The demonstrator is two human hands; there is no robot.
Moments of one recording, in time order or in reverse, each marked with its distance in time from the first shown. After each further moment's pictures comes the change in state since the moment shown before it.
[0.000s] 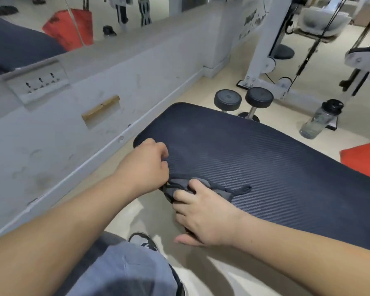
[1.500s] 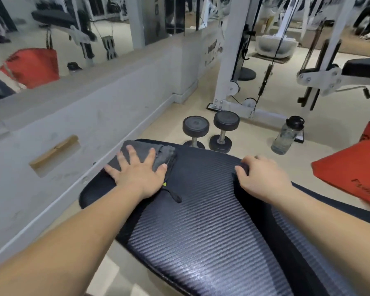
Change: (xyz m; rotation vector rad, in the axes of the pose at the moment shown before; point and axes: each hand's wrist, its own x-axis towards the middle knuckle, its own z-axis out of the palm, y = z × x) left_hand 0.145 0.065 0.055 0.309 -0.149 -0.244; right_hand -0.128 0.190 0.009 0.456 -0.041 1.425
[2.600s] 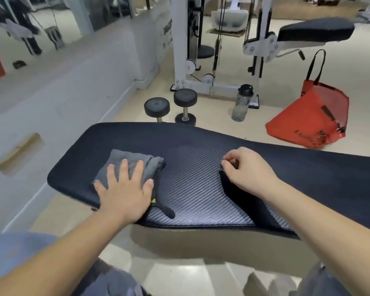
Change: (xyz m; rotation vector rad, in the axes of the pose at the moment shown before) left_hand -0.156 0.031 0.048 0.080 0.003 0.193; right_hand -0.135 0.101 -0.006 0.325 0.091 -0.014
